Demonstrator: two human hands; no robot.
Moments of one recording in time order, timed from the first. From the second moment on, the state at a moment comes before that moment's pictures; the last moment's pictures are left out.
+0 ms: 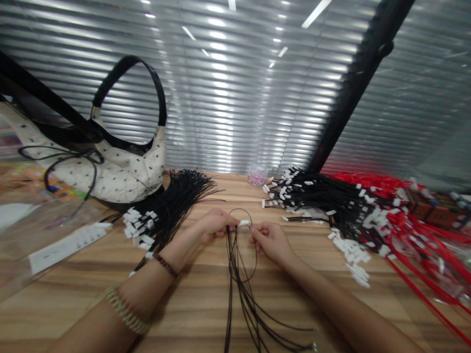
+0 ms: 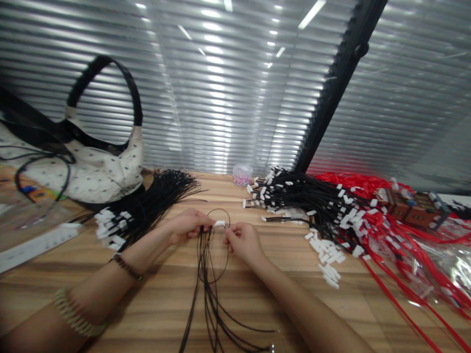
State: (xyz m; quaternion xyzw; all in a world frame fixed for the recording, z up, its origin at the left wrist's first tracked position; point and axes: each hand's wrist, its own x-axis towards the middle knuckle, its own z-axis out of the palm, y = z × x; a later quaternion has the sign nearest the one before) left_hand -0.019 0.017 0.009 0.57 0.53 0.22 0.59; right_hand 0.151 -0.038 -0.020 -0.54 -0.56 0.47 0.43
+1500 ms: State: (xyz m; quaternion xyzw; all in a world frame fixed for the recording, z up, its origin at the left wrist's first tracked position) left_hand -0.021 0.014 0.011 0.60 0.49 0.22 0.59; right_hand 0.144 -0.032 -0.035 -0.47 -0.64 0.36 0.49
